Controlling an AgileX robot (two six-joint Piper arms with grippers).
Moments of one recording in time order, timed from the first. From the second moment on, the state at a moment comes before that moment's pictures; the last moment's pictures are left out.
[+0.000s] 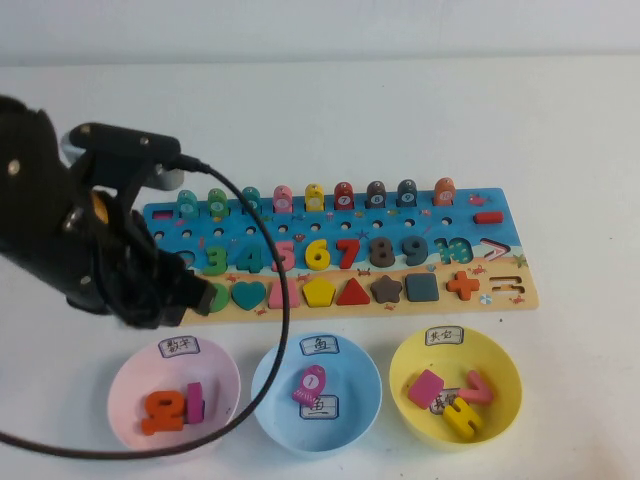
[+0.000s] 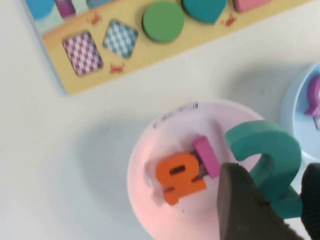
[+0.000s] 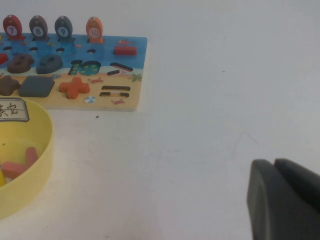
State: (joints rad) right arm 0.03 -0.01 0.03 0.24 0.37 -0.21; left arm -0.48 1.37 -1.14 0.00 1.04 -0.11
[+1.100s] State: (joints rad) right arm 0.03 -0.01 0.03 0.24 0.37 -0.21; left arm -0.48 1.46 -0.83 -0.07 0.76 -0.22
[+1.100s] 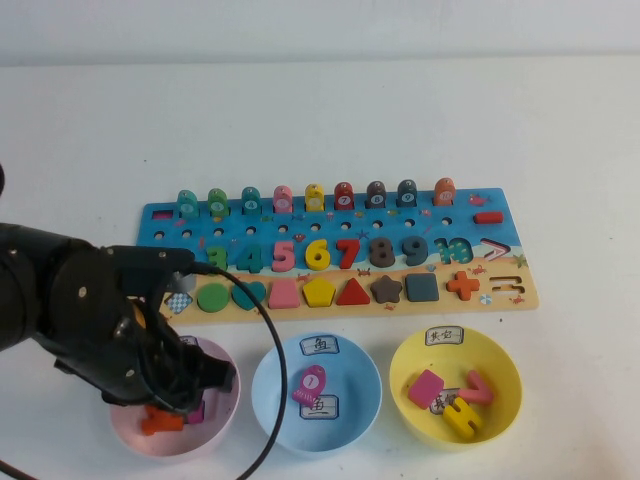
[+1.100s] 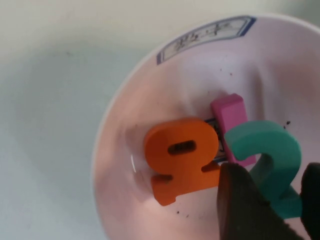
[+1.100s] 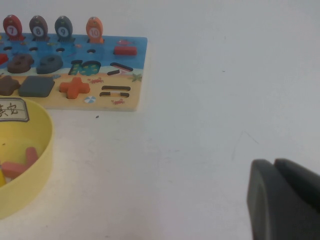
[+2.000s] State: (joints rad) right arm 0.03 -0.01 0.03 0.24 0.37 -0.21; left arm -0.48 1.50 -0.86 -0.11 0.74 -0.10
